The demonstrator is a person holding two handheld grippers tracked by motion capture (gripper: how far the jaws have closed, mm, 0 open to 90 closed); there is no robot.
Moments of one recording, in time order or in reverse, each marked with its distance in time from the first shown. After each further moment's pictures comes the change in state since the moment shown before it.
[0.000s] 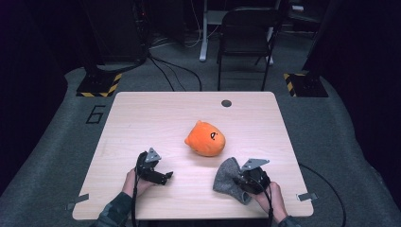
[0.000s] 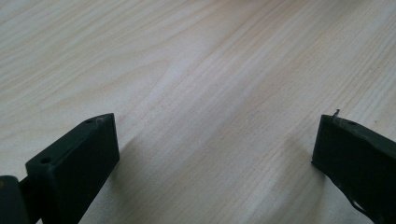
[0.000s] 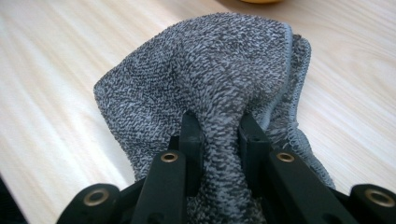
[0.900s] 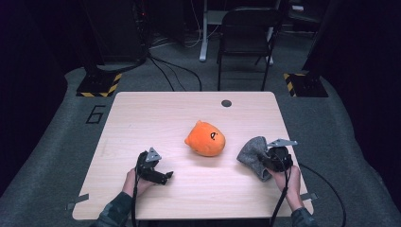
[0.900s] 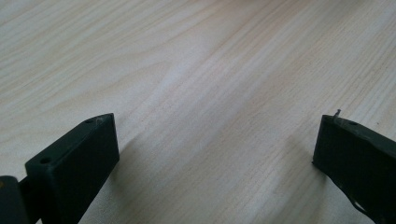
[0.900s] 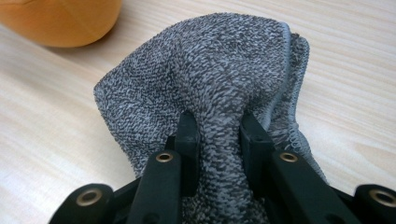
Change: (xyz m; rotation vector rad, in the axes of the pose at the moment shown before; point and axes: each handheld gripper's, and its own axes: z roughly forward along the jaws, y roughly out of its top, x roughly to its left) left arm 0.001 0.001 0.001 0.002 -0.009 -0.002; right arm -0.090 0.002 -0.016 -0.076 -0.225 0.233
